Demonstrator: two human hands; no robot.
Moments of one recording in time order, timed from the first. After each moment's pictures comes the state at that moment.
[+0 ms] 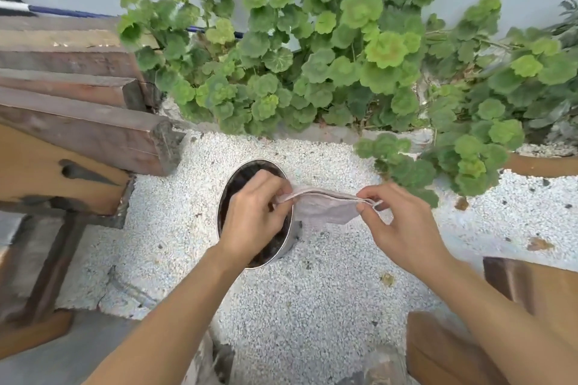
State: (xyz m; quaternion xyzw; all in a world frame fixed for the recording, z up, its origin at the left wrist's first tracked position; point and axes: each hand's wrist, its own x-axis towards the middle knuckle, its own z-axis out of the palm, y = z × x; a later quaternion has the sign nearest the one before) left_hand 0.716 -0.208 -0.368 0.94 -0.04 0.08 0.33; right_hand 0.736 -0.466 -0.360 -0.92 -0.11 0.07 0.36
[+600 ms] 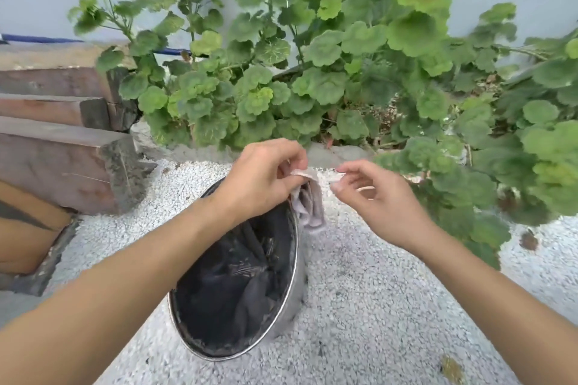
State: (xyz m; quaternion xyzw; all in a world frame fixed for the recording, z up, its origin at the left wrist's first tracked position) left_hand 0.827 -0.181 -0.503 0.92 -0.19 0.07 0.33; right_hand 0.821 -0.409 -0.535 -0.86 -0.12 0.06 0.49
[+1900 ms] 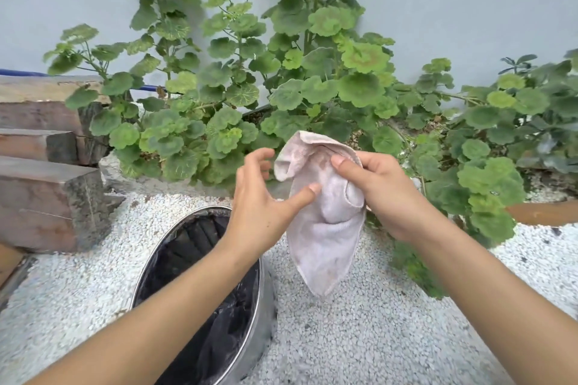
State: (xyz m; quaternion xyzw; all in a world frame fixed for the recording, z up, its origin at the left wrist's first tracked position) left_hand 0.813 -0.251 -0.482 0.83 0.04 0.09 0.55; right_hand 0.852 -0.441 -0.460 -0.74 -0.07 0.09 0.66
